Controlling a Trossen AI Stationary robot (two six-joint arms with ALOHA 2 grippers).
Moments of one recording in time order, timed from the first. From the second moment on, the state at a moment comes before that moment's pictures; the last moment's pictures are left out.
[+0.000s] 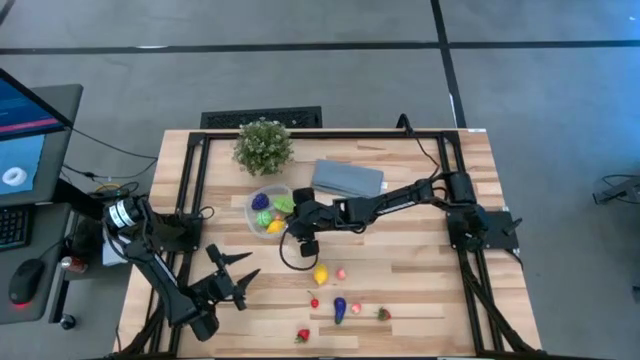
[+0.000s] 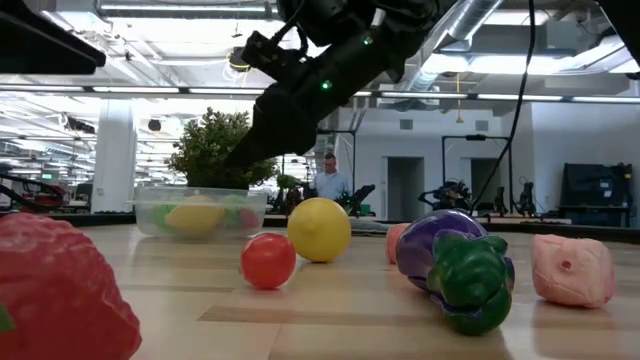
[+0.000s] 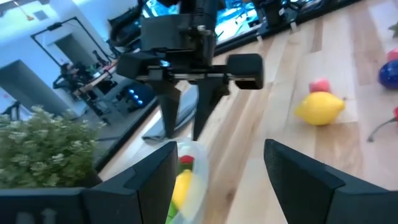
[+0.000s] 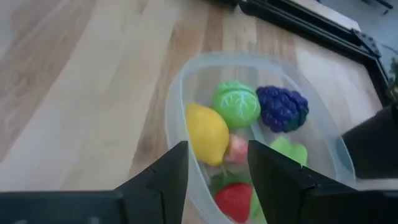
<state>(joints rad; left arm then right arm) -1.06 1.76 0.92 -1.16 -1.38 -1.52 0.08 2.08 1.41 0.02 0.15 -0.37</state>
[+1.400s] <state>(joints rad) -1.05 1.76 0.81 -1.06 -1.45 -1.50 0.22 1.52 0.88 0.10 0.14 -0.18</state>
